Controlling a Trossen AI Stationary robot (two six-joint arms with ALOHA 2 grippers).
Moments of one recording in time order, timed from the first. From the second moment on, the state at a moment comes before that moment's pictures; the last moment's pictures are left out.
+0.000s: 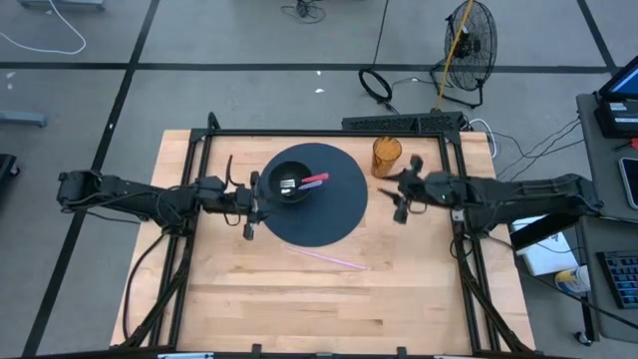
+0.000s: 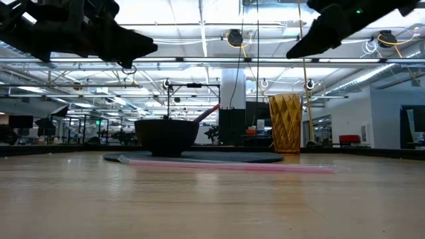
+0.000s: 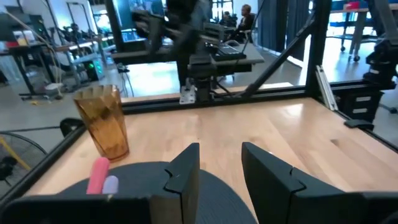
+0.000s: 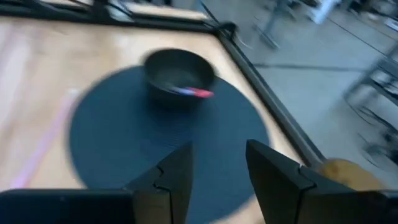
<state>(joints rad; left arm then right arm) 0.07 0.98 0.28 0.66 0.13 0.10 -0.03 0.85 0.64 -0.22 0.37 -0.07</state>
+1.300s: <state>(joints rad) 0.06 0.99 0.28 0.60 0.13 0.02 -0.60 1.34 1.08 -0.75 -0.06 -0.36</state>
